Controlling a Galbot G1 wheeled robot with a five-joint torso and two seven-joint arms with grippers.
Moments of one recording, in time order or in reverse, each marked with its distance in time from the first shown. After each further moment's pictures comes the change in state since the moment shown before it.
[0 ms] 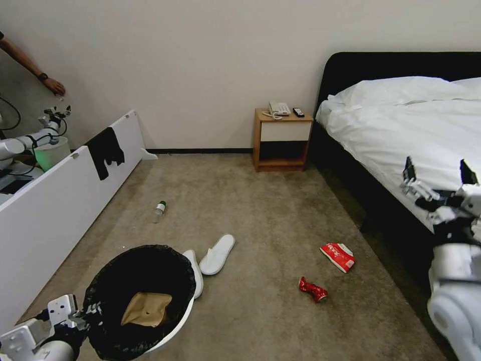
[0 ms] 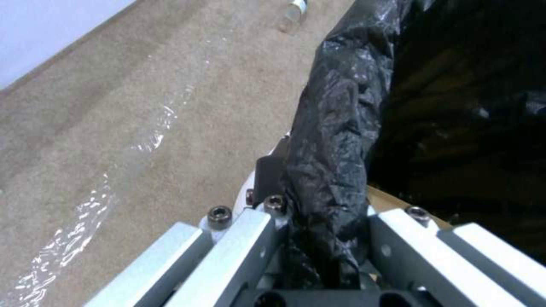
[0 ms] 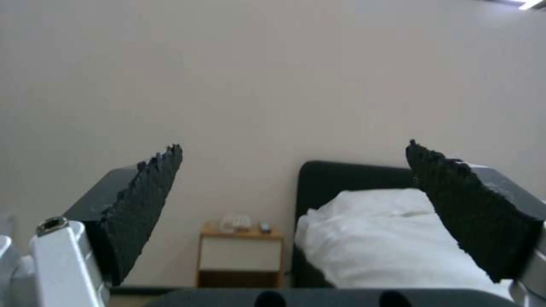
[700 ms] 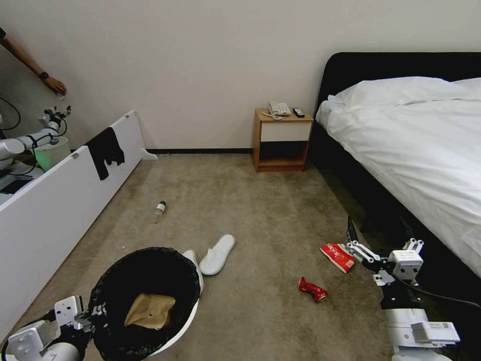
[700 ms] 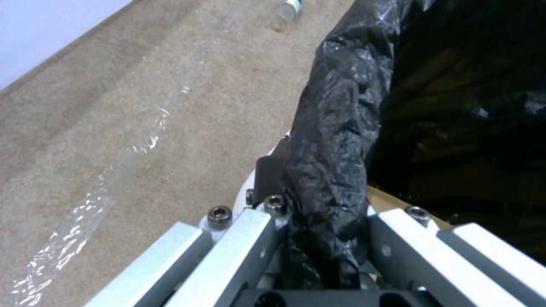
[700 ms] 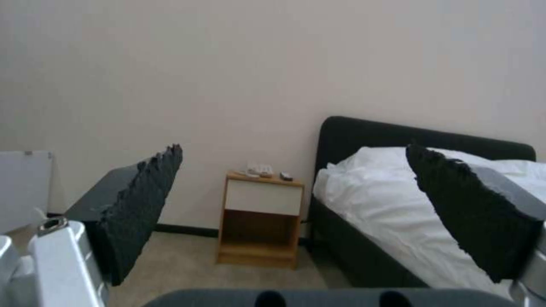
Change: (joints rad) left arm 0.004 -0.023 0.015 0.000 0.058 -0.010 0.039; right arm -0.146 0.156 -0.143 -0.007 -0.240 0.049 -0.013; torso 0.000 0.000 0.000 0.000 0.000
